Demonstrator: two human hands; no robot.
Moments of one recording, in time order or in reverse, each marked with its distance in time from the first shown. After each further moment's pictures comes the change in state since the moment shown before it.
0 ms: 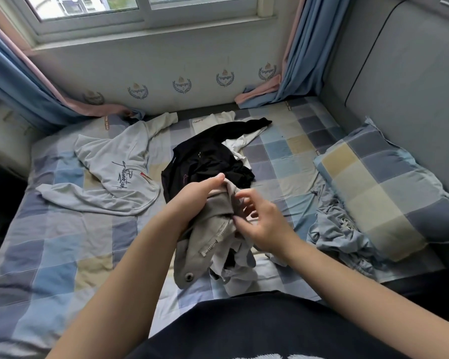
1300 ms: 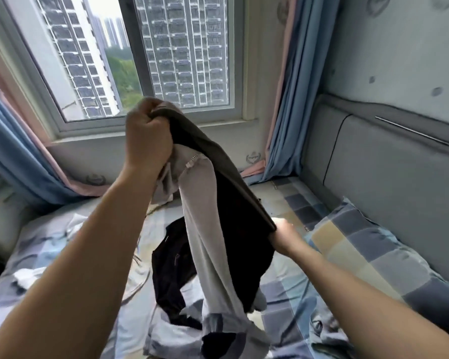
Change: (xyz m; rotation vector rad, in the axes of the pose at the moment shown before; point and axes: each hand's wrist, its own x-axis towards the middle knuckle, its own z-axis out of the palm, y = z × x) left_hand -0.027 0.239 -0.051 -0.037 0.631 1.104; right_hand 0.123 -0.014 -0.112 -0.369 0.084 0.341
